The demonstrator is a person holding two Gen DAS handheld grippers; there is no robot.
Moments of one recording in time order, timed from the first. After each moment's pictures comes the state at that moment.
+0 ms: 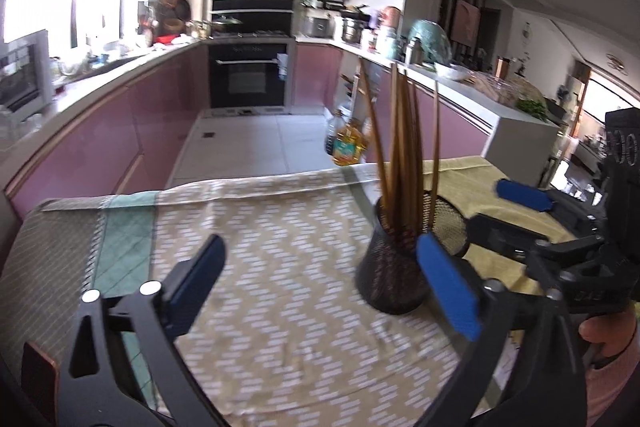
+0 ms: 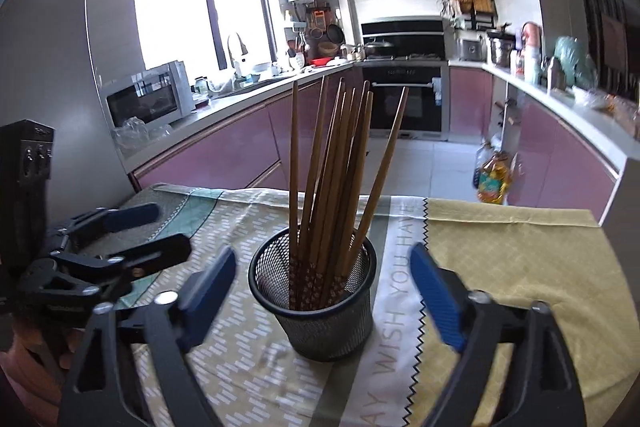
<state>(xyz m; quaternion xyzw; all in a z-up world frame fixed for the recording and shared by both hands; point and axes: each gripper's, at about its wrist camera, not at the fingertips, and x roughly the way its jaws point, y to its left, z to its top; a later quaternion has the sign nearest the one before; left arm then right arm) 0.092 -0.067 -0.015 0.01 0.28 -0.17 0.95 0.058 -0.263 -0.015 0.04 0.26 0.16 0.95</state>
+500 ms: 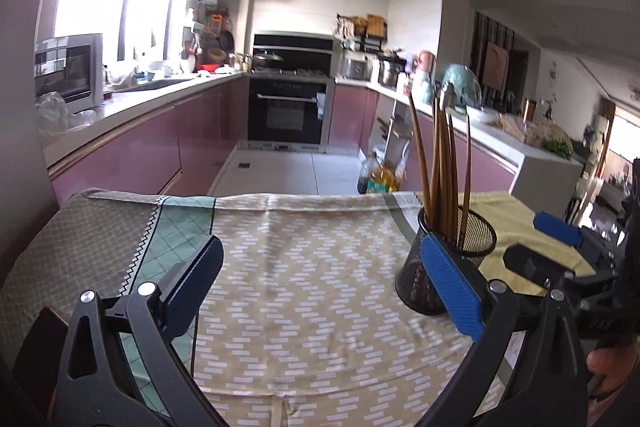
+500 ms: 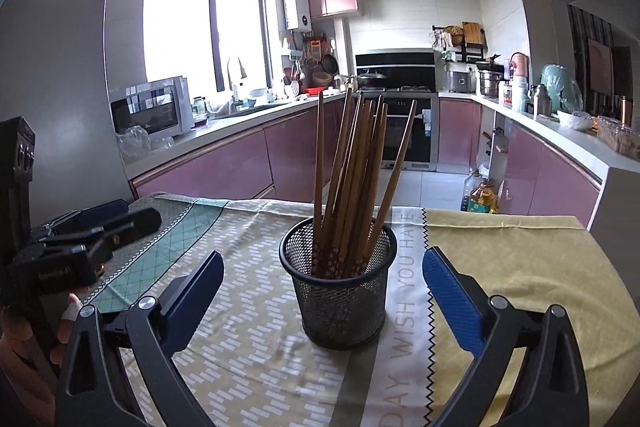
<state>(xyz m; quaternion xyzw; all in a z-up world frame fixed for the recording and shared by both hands) 0.047 -0.024 -0.014 -0.03 0.20 -0.11 0.97 0.018 -0.245 -0.028 0.03 0.20 0.12 0.97</state>
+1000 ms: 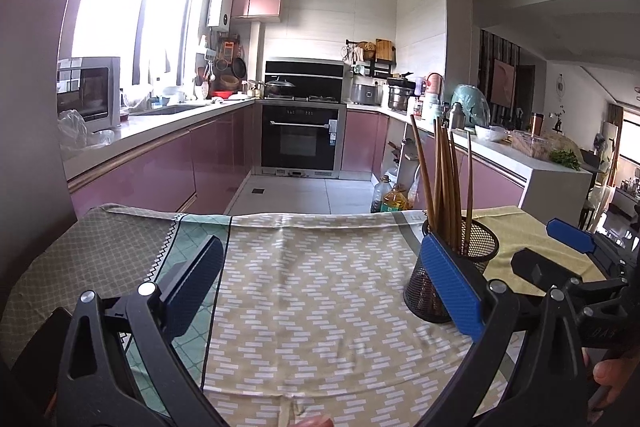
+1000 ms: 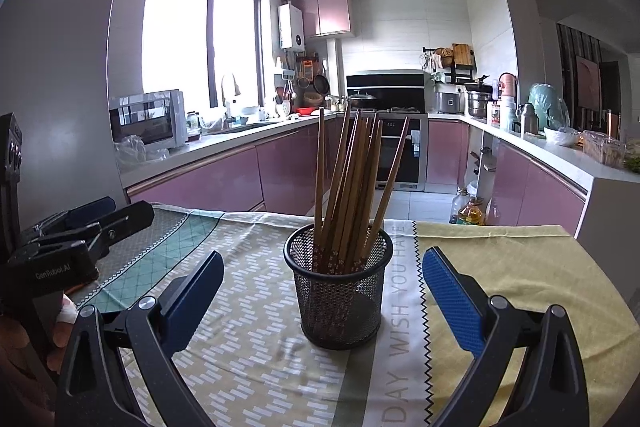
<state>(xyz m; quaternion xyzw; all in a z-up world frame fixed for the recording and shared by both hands) 0.020 -0.026 -0.011 -0.02 0.16 -0.09 0.98 0.000 -0.237 -0.029 0.03 0.17 0.11 0.98</state>
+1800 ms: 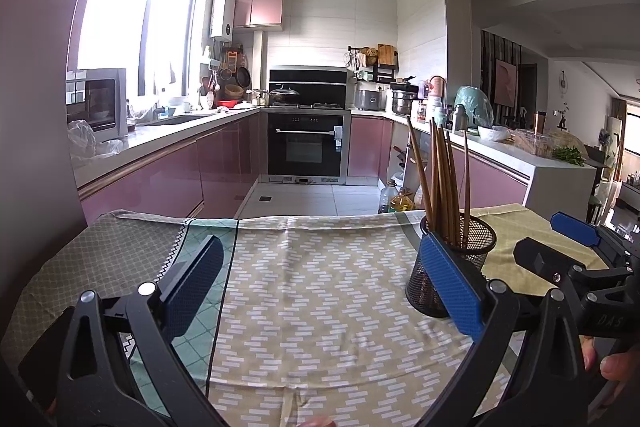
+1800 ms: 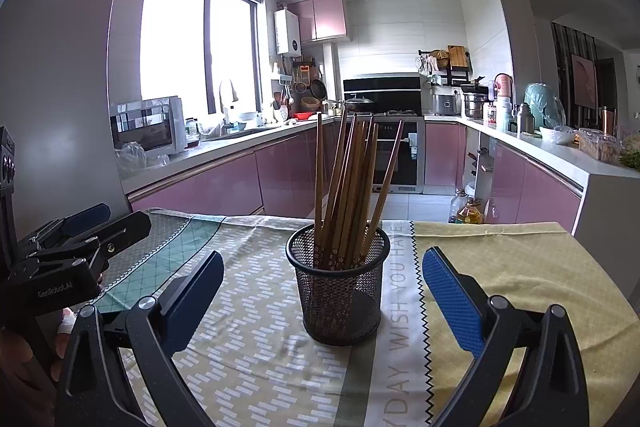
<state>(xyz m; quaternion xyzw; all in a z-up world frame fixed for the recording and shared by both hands) 0.005 -0.027 -0.011 -0.01 0.14 -0.08 0.99 -0.012 -0.240 -0.029 0.04 0.16 0.11 0.98</state>
